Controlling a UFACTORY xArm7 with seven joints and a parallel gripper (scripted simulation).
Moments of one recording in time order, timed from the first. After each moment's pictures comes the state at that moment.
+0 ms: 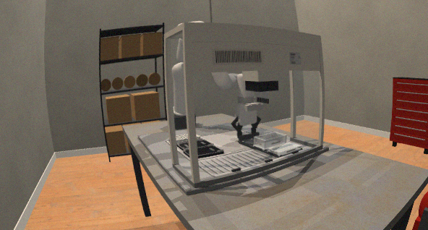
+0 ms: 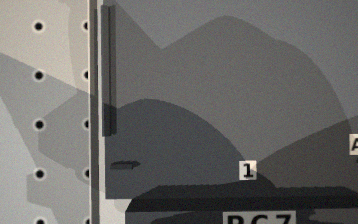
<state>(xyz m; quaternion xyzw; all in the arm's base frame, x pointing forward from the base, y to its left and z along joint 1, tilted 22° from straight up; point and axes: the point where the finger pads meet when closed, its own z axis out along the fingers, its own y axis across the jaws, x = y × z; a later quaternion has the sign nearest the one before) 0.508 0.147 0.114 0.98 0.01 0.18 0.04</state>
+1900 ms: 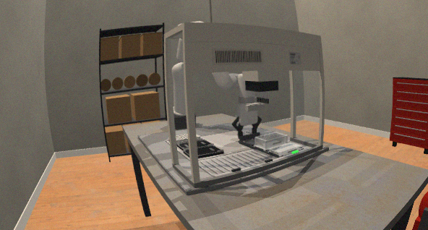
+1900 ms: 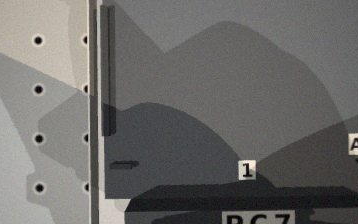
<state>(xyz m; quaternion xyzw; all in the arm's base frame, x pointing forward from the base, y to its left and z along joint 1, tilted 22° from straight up) 0.515 0.147 0.117 0.98 0.01 0.18 0.04</state>
